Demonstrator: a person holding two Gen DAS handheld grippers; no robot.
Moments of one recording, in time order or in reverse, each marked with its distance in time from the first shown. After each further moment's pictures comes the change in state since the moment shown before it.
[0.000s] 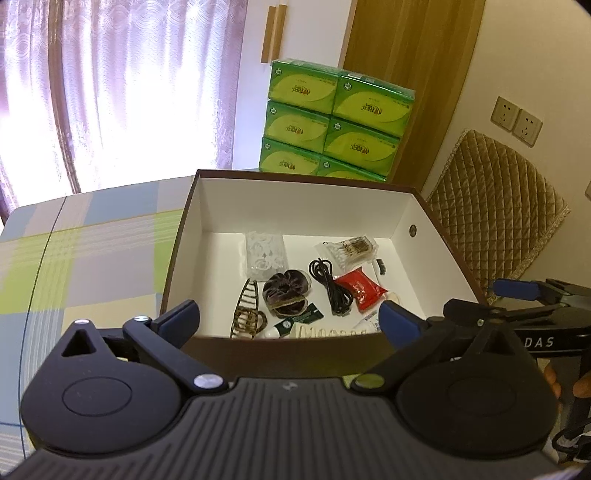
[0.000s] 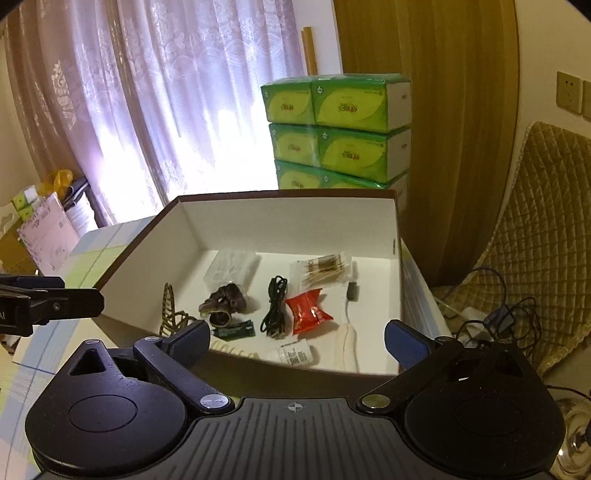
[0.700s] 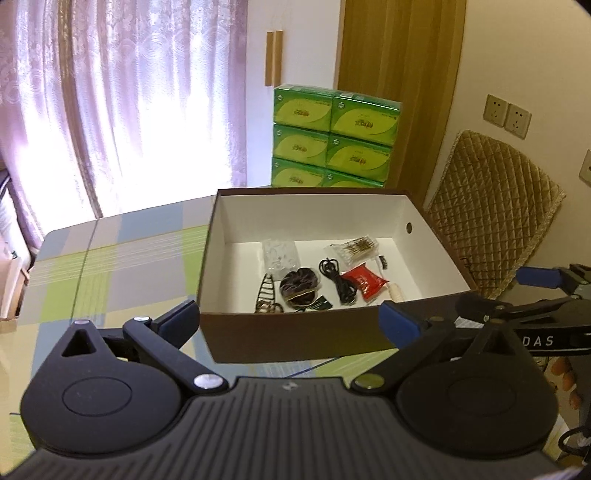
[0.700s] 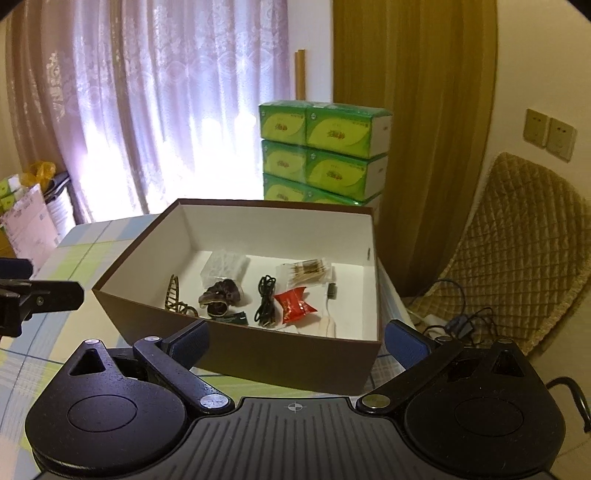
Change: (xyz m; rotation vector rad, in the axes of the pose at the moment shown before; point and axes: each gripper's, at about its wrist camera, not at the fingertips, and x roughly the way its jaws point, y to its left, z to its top) left arm -0.063 -0.015 -0.017 0.069 -0.045 0.080; right arm -0.057 0.041 -0.021 -0.046 -0.058 -0.130
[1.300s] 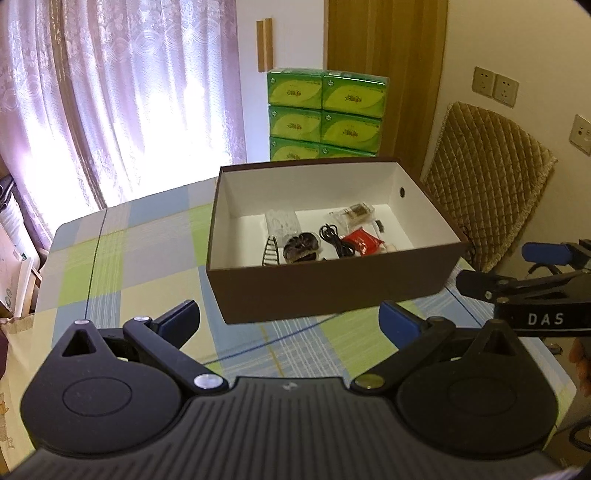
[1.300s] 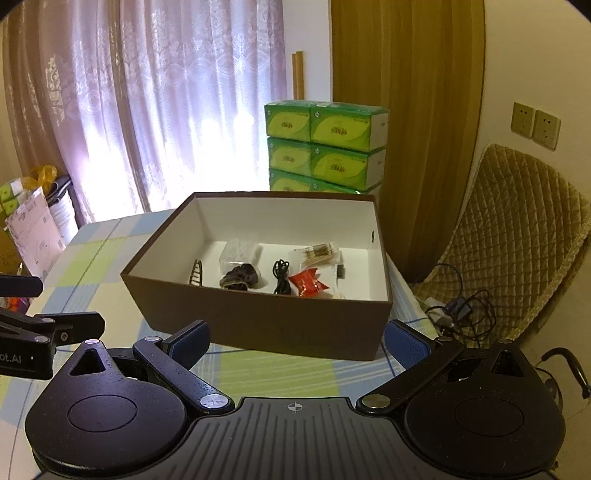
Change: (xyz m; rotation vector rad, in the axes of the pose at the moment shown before) left arm -0.033 -0.004 -0.035 0.064 0.044 0.000; right arm -0.042 0.029 -0.021 0.026 0.007 -0.010
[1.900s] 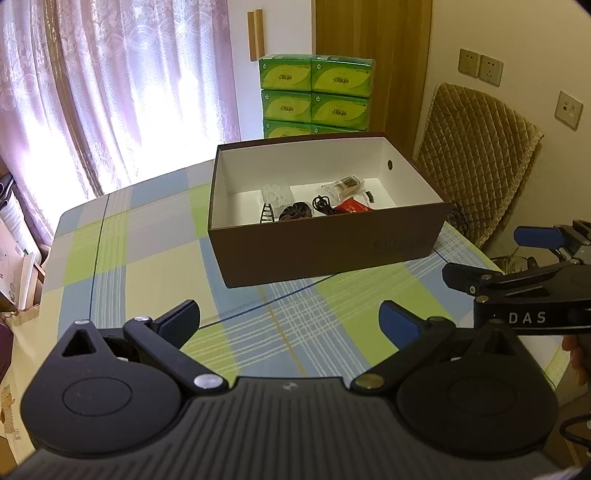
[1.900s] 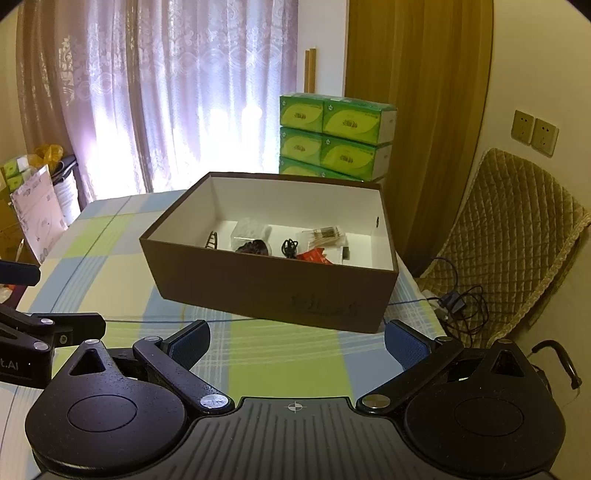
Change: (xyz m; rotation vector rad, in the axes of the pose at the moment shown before) left arm -0.030 -0.005 -0.036 0.040 0.027 -0.003; right arm -0.024 0.028 -0.035 -0.054 0.011 -0.020
